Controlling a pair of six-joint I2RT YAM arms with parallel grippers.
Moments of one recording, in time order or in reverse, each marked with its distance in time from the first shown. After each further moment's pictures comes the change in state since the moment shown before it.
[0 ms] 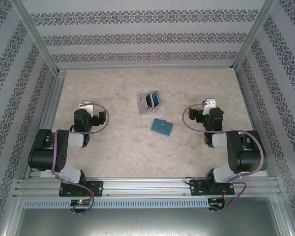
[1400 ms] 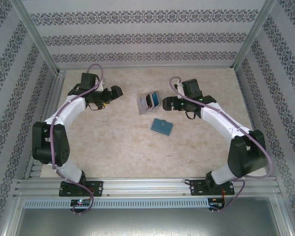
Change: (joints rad) left arm -0.120 0.106 0.855 -1.218 0.527 -0.552; right arm 0.365 0.005 0.779 -1.283 -0.125 0.238
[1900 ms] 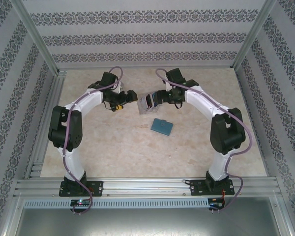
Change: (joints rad) left arm -0.123 0.253 0.187 -0.086 0.009 -0.003; right arm 0.045 0.345 0.375 -0.217 0.032 0.046
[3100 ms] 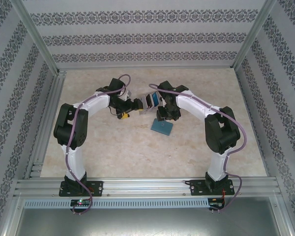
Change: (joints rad) left arm -0.067 0.032 -0.059 -0.013 0.056 -0.007; right arm 0.101 0.022 -0.057 -0.283 0.074 0.069
